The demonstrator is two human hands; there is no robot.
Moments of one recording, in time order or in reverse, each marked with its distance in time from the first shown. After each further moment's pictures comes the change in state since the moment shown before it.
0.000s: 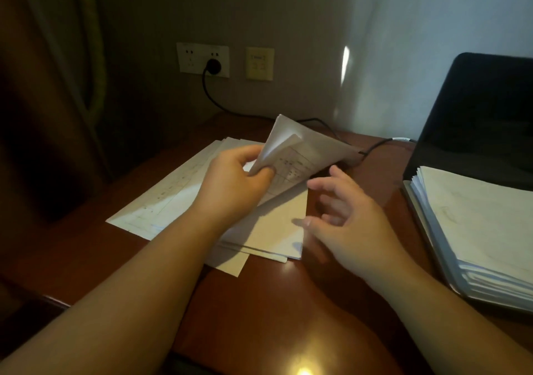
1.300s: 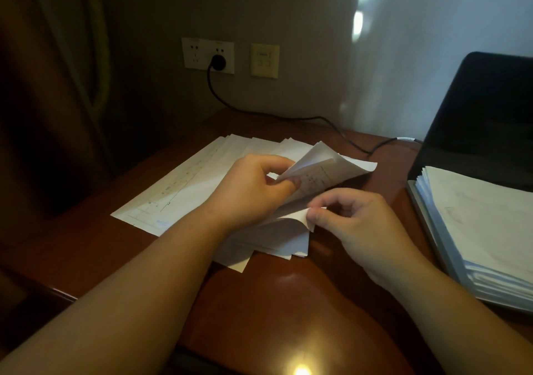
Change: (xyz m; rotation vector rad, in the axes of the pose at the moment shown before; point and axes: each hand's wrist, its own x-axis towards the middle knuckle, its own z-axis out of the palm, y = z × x) left_hand -0.005 0.004 -0.001 0.041 -0.254 0.024; right_hand -0.001 -0.006 -0.001 0.066 -0.030 0.041
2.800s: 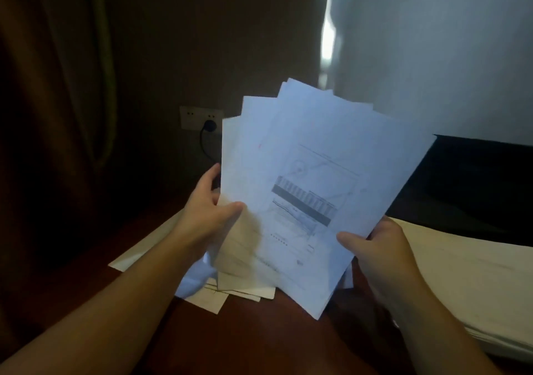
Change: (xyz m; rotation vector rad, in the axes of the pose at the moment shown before) left_hand 0.014 0.022 -0.023 -0.341 0.295 -0.238; right_hand -0.011 -0.024 -0.071 0.263 0.287 0.076
